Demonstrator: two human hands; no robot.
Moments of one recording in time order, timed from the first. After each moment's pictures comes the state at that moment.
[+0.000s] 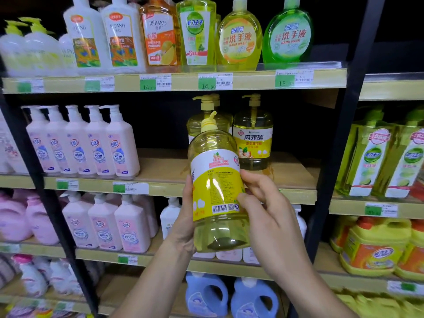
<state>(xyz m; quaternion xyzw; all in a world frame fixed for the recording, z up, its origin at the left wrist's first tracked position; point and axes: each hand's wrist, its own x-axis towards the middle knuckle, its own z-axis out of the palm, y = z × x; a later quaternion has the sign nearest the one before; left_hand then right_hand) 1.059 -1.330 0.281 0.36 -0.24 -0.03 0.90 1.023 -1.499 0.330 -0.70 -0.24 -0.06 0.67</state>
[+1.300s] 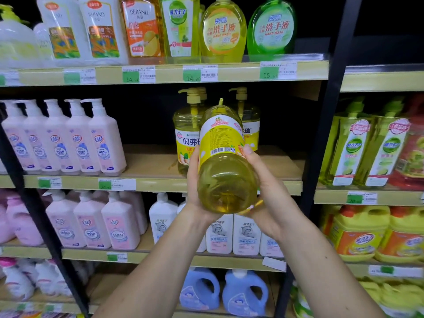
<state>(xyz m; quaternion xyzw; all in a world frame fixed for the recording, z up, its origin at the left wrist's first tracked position) 1.092 -1.374 0.314 0.35 -0.10 0.02 0.93 1.074 -1.510 0.346 -0.56 -0.10 0.17 0.81</state>
